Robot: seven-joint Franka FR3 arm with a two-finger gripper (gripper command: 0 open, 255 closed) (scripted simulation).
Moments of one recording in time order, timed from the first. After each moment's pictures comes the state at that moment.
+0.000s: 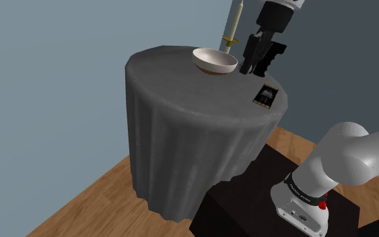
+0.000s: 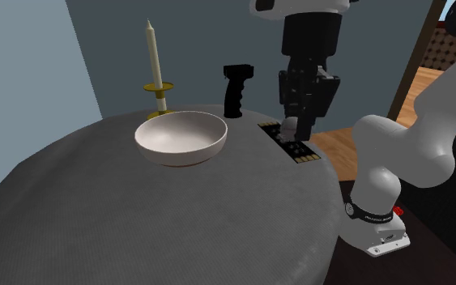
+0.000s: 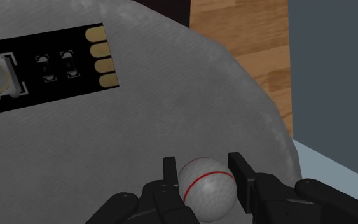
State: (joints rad) arm 0.07 -0.67 0.14 -2.20 0.24 1.60 0.11
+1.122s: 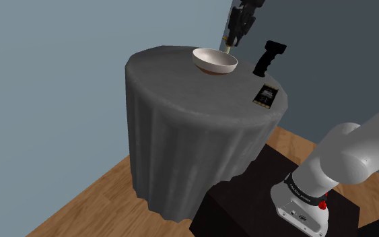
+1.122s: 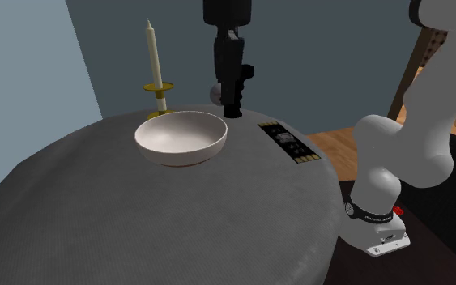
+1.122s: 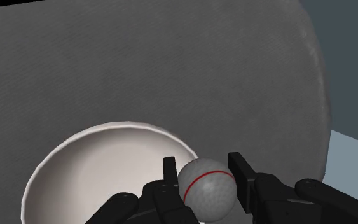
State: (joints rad) arm 0.02 -0.33 0.03 -1.83 0.17 1.54 -0.02
